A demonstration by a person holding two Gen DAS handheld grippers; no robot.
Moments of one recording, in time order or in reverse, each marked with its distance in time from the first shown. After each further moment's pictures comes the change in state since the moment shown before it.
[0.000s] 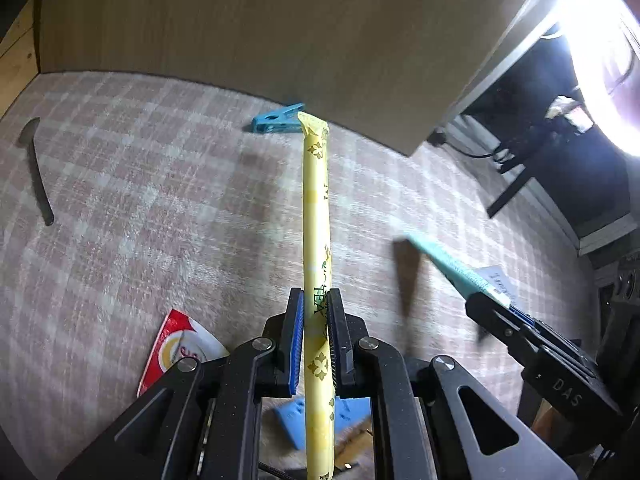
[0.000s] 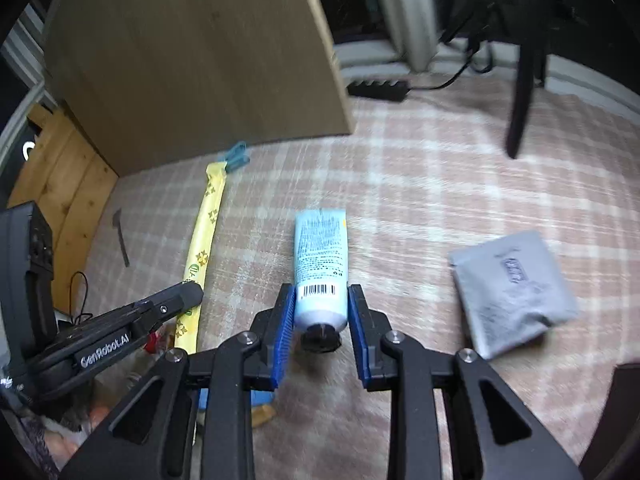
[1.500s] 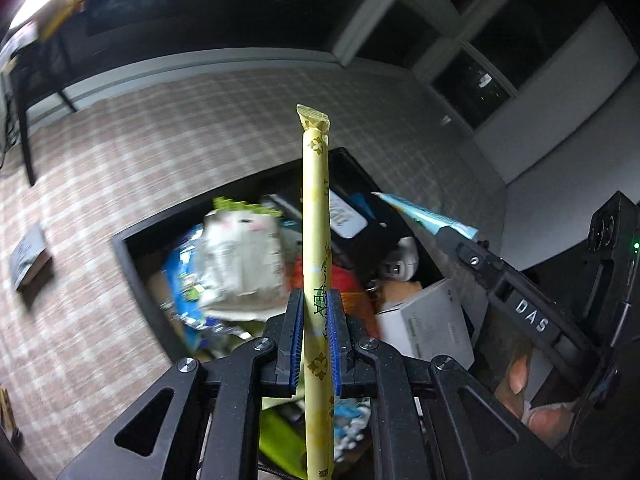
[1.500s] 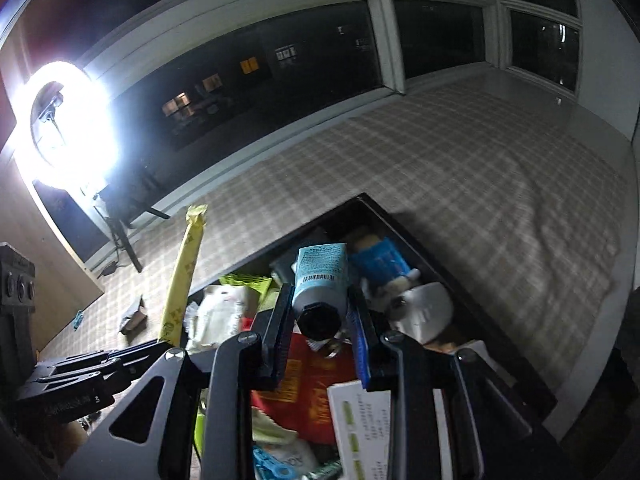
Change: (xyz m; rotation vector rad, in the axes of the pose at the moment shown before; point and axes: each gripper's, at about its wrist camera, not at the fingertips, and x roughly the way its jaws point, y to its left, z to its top) left arm -0.033 -0.406 -0.197 0.754 0.246 -0.446; right arm -0.094 -0.175 -0.246 0.528 -0.431 -0.503
